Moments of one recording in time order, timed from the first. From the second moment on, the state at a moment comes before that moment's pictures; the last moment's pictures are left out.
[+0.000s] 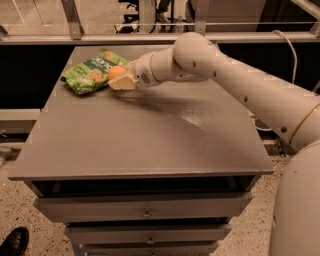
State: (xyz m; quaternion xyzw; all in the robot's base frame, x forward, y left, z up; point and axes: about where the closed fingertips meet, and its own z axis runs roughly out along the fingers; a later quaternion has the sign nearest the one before) arm 0.717 0.101 0.861 -0.48 0.69 0.27 0.47
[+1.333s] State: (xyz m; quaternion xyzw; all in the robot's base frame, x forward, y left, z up) arm 0.685 0.058 0.874 -0.47 0.68 0.27 0.49
